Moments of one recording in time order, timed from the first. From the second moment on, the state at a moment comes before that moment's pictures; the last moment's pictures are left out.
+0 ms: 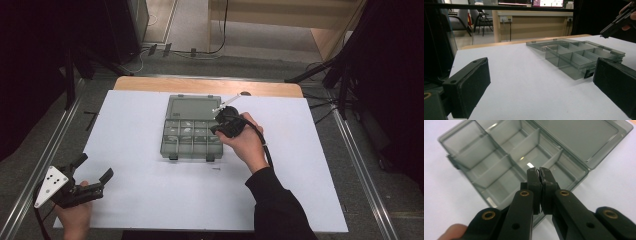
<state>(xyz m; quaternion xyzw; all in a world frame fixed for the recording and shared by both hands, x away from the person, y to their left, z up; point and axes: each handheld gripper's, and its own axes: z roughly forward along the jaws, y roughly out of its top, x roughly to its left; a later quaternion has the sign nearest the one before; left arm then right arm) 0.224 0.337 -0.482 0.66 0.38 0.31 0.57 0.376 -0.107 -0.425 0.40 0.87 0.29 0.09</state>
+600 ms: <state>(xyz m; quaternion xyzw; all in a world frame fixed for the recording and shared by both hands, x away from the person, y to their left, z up) 0.224 0.338 -0.482 0.66 0.38 0.31 0.57 0.403 -0.099 -0.454 0.41 0.87 0.24 0.09</state>
